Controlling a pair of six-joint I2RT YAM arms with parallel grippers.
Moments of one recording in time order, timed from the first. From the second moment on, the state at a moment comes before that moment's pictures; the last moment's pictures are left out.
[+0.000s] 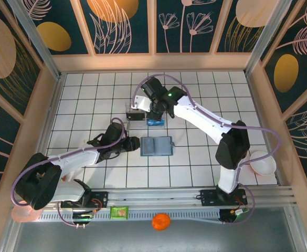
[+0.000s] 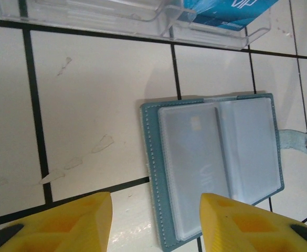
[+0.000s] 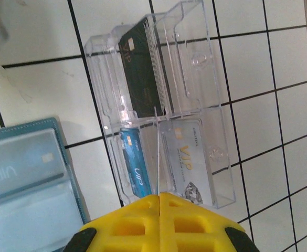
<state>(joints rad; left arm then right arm) -0.62 1.31 0.52 -0.04 0.17 -0.71 0.81 1.84 1.74 -0.91 0.09 -0.70</state>
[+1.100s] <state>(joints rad) -0.59 1.38 0.55 -0.06 0.18 -0.73 0.75 1.95 1.67 -0.89 0.03 -0.87</state>
